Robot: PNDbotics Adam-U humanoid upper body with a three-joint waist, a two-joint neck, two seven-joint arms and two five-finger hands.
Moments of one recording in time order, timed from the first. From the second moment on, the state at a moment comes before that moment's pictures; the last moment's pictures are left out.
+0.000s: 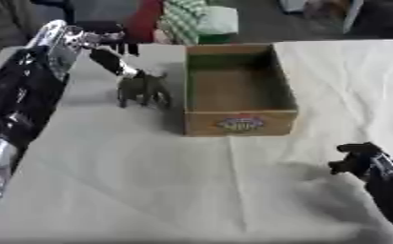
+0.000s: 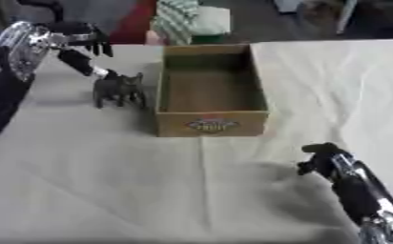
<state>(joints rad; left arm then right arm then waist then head) -0.98 0.55 -0.08 -0.80 -0.97 -0.40 -0.58 -0.19 -0.21 0.11 -1.51 -0.16 -0.16 0.35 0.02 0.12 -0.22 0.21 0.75</state>
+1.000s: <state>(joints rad) -0.95 0.52 -0.09 -0.77 -1.08 -0.42 -0.56 -0.19 -0.21 0.11 -1.51 -0.16 -0.16 0.35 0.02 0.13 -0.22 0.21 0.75</state>
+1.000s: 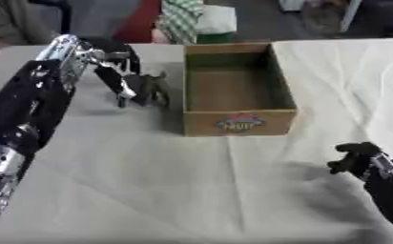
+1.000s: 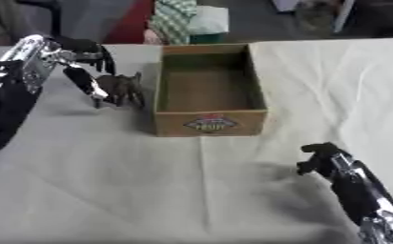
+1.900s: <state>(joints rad) -0.93 0.49 -0.08 -0.73 -1.13 -0.39 -0.41 -0.19 -0.21 0.11 -1.51 -0.16 -0.16 0.35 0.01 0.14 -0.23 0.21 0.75</state>
